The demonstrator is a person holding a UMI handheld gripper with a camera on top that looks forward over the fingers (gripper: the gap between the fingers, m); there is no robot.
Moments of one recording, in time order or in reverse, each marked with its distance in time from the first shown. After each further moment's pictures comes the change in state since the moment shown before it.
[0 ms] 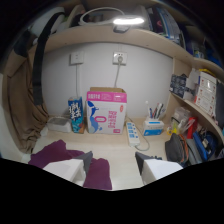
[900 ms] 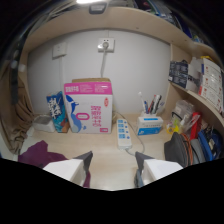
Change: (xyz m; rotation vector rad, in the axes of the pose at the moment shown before) arm 0.072 0.015 0.099 -0.045 0.008 0.028
